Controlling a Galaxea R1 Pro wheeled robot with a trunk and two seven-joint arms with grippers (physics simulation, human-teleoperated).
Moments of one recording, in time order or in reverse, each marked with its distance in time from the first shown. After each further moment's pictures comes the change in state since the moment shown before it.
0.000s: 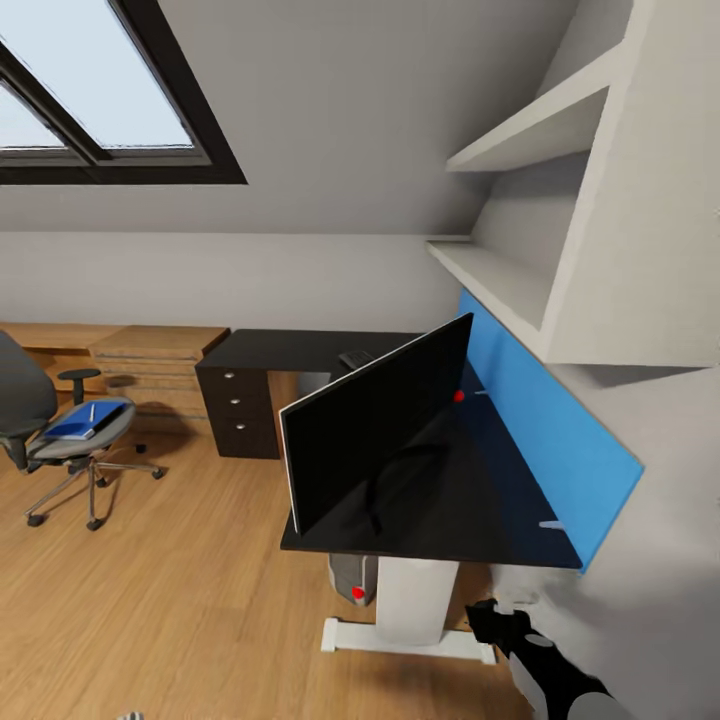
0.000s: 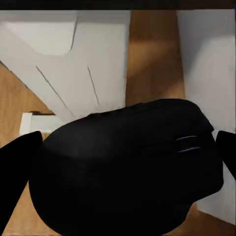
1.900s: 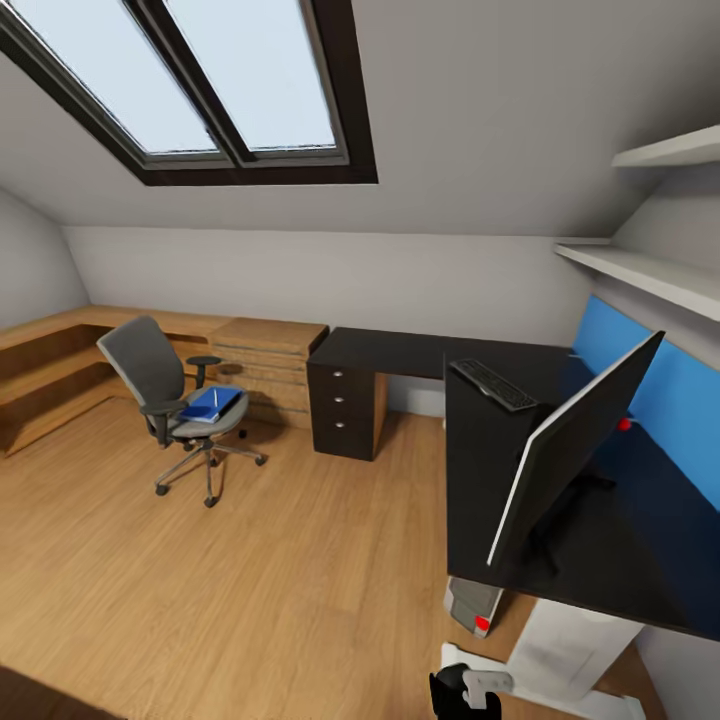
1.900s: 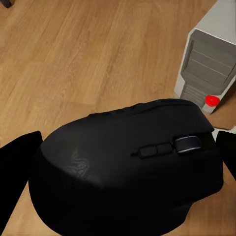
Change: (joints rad) left arm 0.000 -0.083 -0.141 0.099 -0.007 -0.015 -0.006; right arm 0.119 0.121 0.001 0.263 -0.004 -0.510 -0.005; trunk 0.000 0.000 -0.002
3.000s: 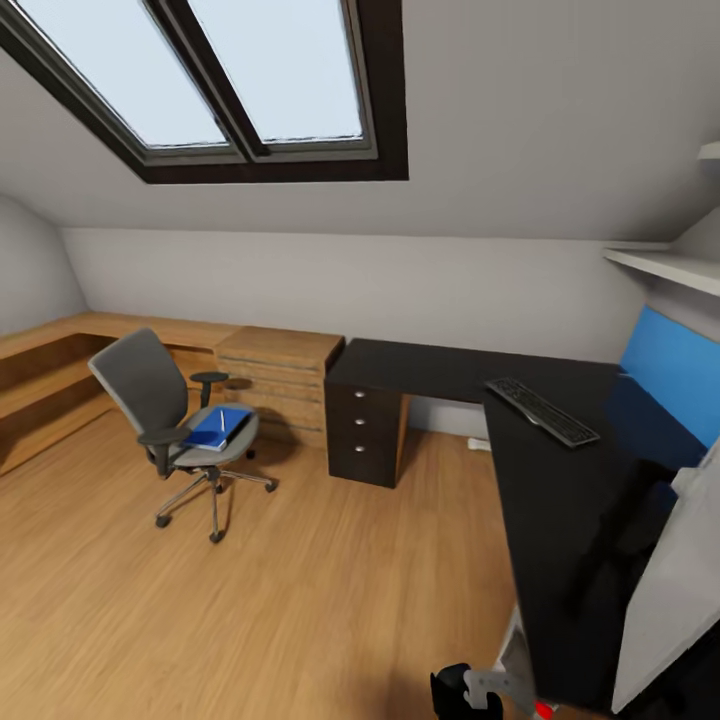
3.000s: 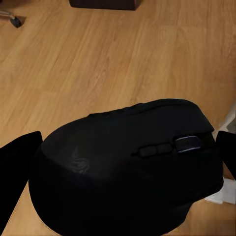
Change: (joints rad) left arm 0.000 -0.001 0.001 0.001 0.001 -0.007 0.013; right arm 0.001 -0.003 0.000 -0.001 0.000 -0.001 0.002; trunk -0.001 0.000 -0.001
